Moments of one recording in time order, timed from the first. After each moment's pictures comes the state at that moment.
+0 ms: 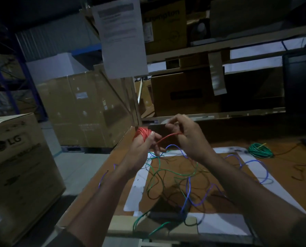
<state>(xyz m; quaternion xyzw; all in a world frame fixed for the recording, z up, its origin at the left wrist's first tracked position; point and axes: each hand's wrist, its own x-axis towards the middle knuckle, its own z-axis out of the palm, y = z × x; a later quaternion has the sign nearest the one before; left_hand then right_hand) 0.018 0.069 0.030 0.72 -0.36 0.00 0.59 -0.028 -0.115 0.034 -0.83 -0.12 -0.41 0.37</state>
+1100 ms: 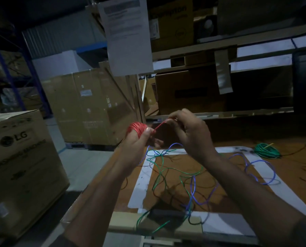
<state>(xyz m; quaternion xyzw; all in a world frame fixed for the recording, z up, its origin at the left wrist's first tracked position) 0.032 0.090 0.029 0.72 -0.31 0.05 0.61 -0.030 -0.100 0.040 -0.80 -0.15 -0.53 0.24</state>
